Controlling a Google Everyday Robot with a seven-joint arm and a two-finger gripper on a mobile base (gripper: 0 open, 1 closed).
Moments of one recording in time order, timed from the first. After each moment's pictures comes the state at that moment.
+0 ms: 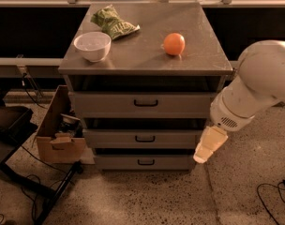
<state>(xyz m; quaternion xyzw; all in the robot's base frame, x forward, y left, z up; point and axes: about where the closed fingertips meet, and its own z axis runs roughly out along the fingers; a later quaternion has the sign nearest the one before) 0.477 -0.191 0.778 -0.52 0.84 0.02 0.15</state>
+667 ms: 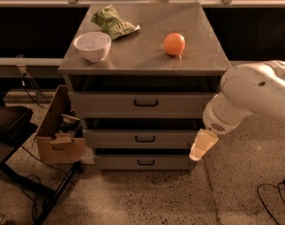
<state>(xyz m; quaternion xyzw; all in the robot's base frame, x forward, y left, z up) 0.516 -0.194 0.731 -0.52 0.83 -0.03 0.17</state>
